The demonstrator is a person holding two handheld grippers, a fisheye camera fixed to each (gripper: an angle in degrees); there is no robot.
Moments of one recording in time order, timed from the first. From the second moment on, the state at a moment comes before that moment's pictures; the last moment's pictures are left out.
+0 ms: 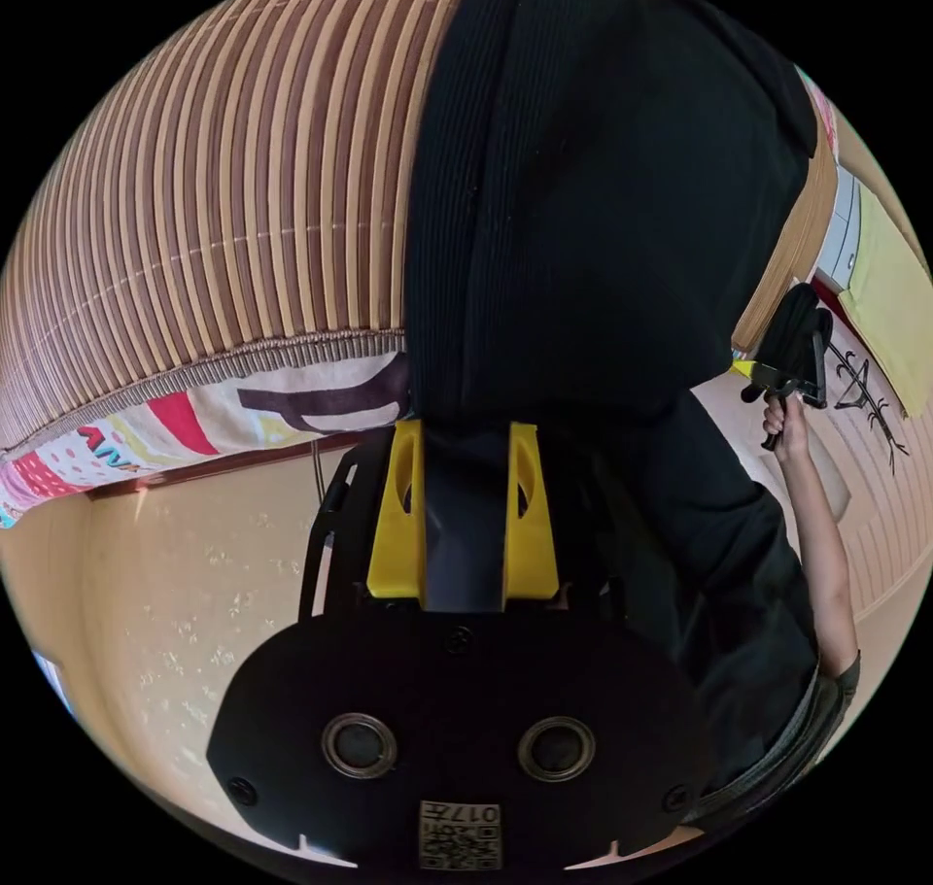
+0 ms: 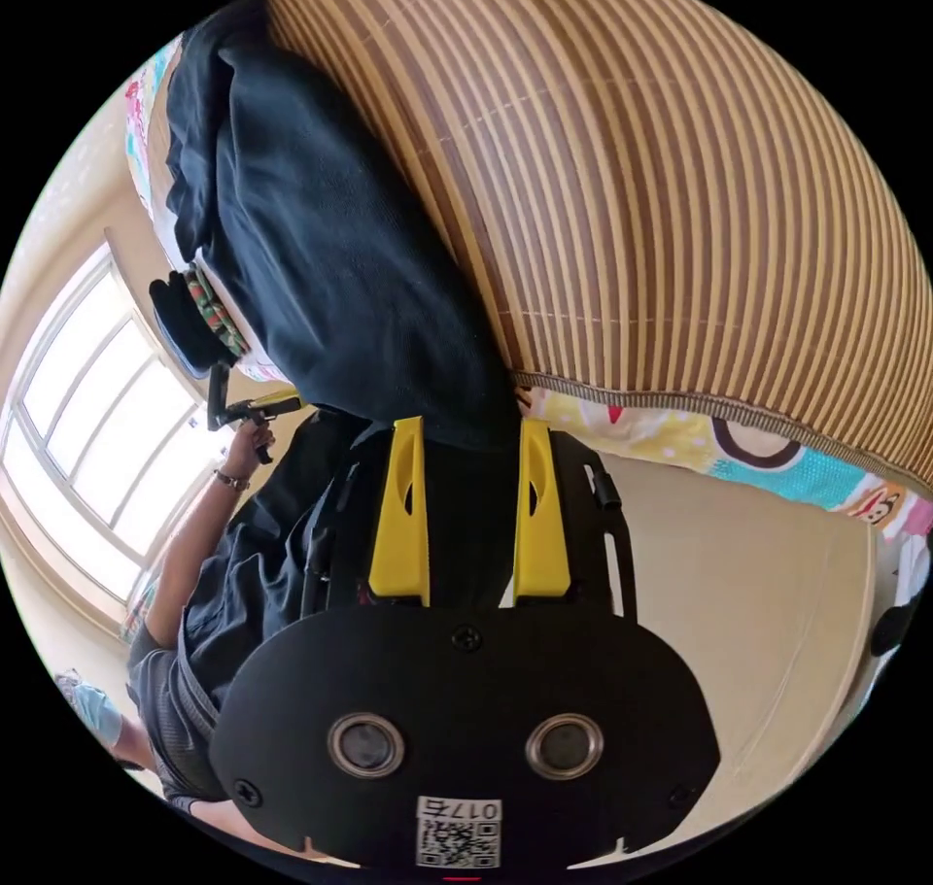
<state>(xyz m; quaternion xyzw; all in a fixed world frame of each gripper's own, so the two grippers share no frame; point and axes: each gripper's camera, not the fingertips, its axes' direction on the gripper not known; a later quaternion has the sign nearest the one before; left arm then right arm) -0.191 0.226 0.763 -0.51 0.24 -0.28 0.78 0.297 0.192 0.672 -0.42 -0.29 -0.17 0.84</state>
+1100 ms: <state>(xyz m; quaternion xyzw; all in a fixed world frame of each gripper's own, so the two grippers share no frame) -0.417 0.223 0.595 0.13 0.66 -0.41 0.61 0.491 0.154 0.657 -0.05 -0.90 0.05 0.44</state>
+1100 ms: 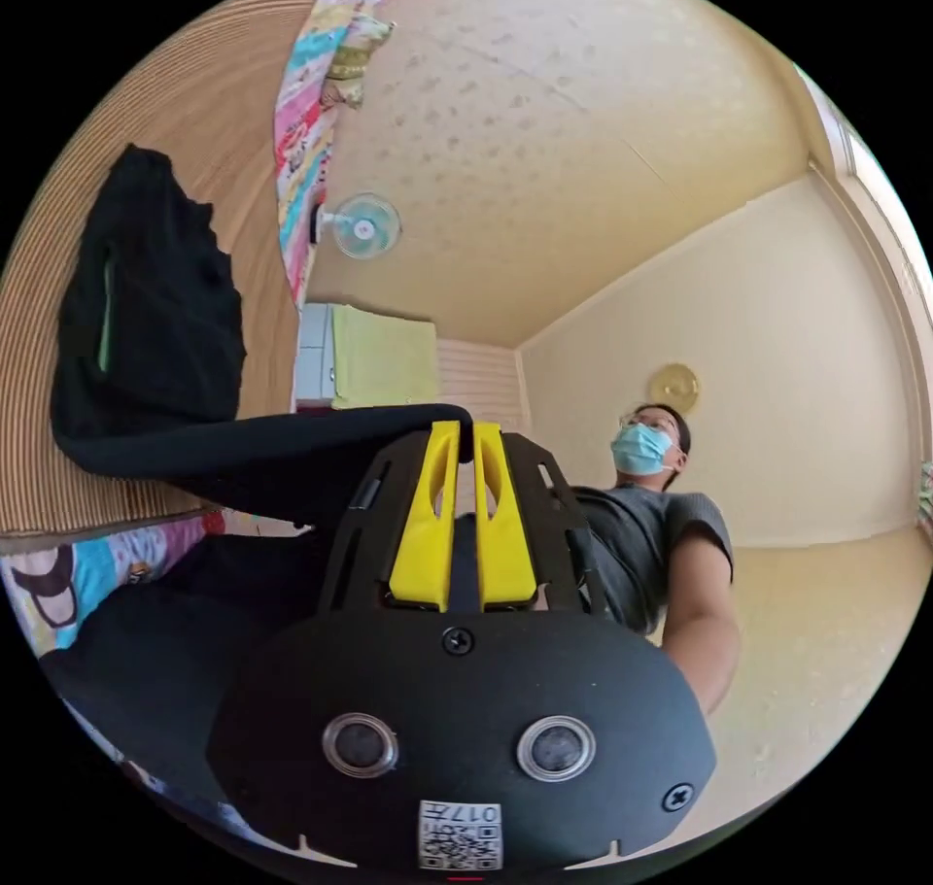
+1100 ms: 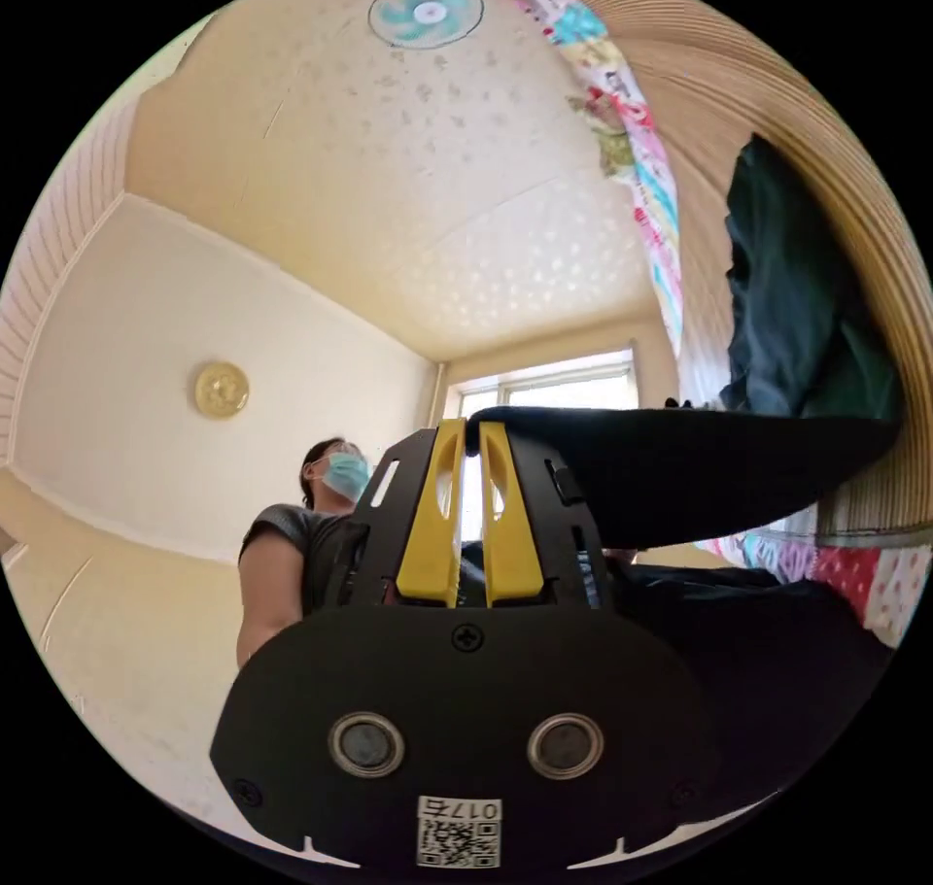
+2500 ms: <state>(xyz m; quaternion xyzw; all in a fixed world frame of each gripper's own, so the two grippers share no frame) -0.305 -0.019 0.789 -0.24 0.32 -0.28 0.87 0.007 0.061 0.578 -0.33 -0.41 -0.35 0.78</state>
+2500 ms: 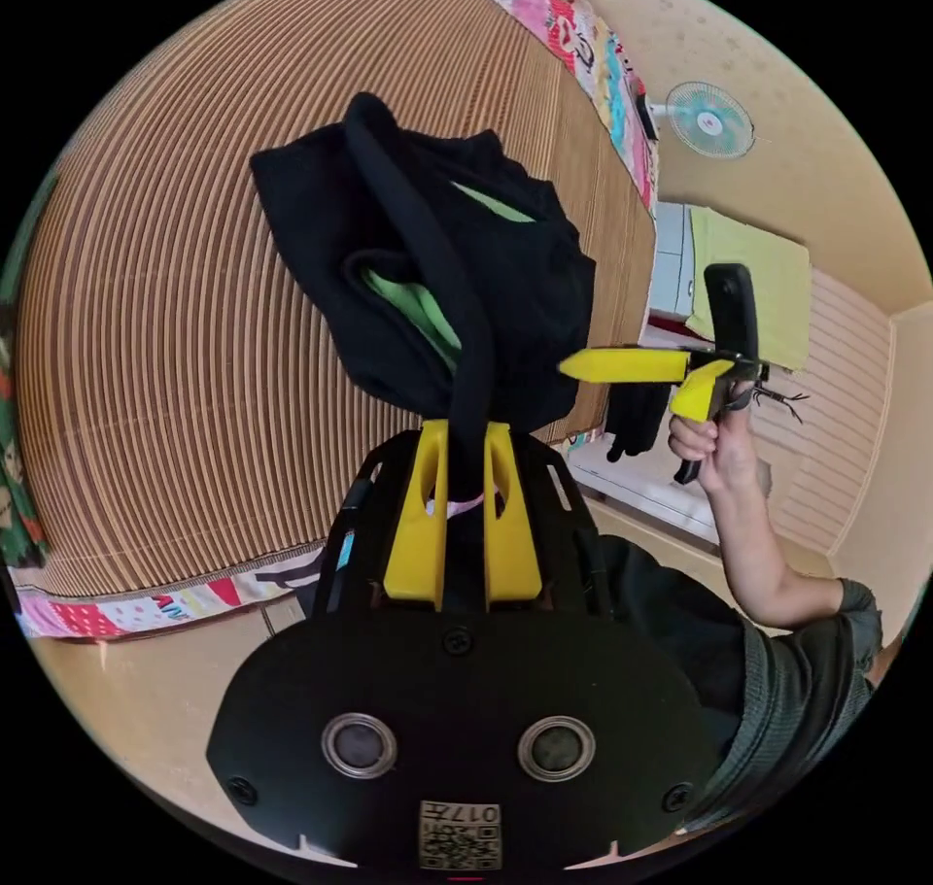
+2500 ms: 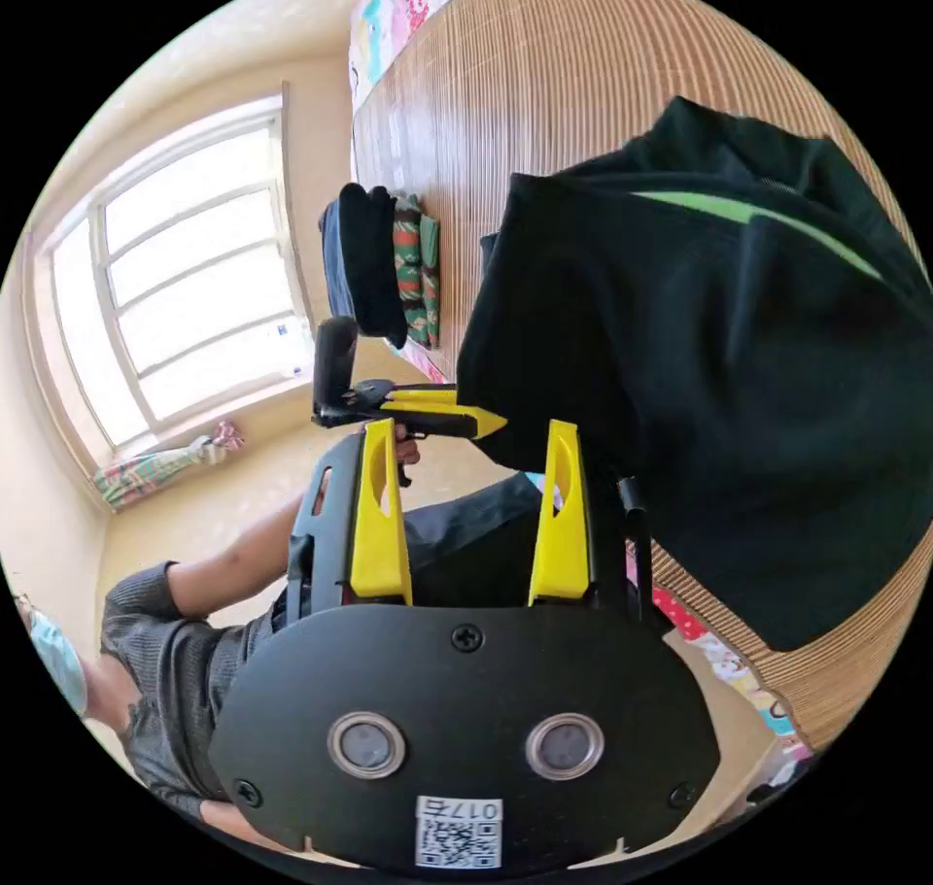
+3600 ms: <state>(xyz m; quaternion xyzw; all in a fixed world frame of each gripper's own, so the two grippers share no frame) -0.278 -0.056 0.976 -0.23 0.37 -0.33 0.83 0.398 0.070 0.720 -0.16 -0.51 -0.05 0.85</state>
